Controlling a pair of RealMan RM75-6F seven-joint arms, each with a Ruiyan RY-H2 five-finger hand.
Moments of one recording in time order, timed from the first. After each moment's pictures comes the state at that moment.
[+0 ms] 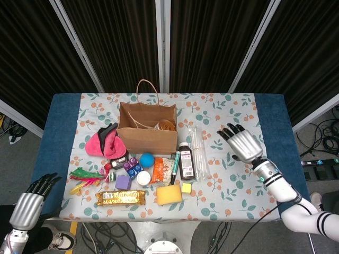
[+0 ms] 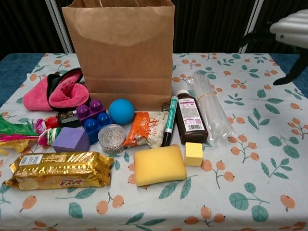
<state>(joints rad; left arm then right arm) 0.00 -1.38 0.10 -1.22 1.72 1.65 -0.18 0.72 -1.27 0.01 -1.41 -1.42 1.02 -0.23</state>
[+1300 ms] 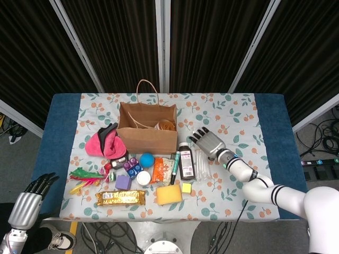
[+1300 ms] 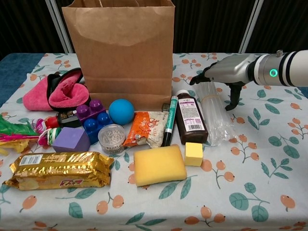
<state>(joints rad) 0.00 -1.37 0.10 -1.22 1.71 1.64 -0.20 0.99 -1.50 0.08 -1.19 -1.14 0.51 -0.41</state>
